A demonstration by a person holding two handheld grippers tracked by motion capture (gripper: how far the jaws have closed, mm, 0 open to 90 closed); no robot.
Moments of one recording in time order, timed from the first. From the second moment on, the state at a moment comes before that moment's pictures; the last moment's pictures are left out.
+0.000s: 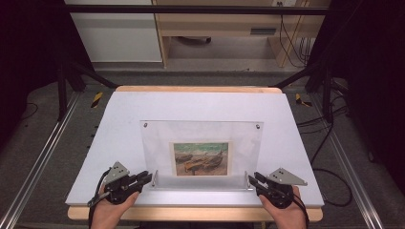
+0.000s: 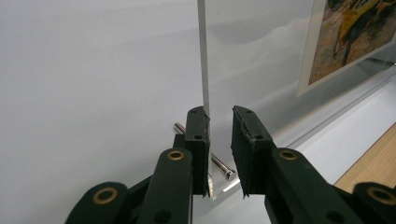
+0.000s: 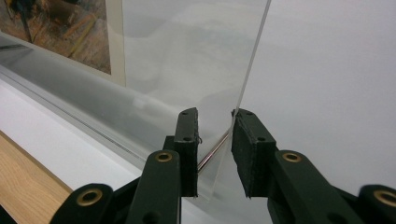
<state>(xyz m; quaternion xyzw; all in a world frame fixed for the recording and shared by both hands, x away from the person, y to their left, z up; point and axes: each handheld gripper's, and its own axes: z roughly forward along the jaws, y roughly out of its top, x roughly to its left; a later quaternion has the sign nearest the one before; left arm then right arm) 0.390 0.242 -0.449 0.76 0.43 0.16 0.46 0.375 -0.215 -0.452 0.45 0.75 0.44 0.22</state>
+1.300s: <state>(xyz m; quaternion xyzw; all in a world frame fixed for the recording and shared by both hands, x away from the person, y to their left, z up) 0.384 0.239 -0.449 0.77 0.42 0.16 0.45 0.369 -0.215 -0.455 0.45 0.75 0.43 0.22</state>
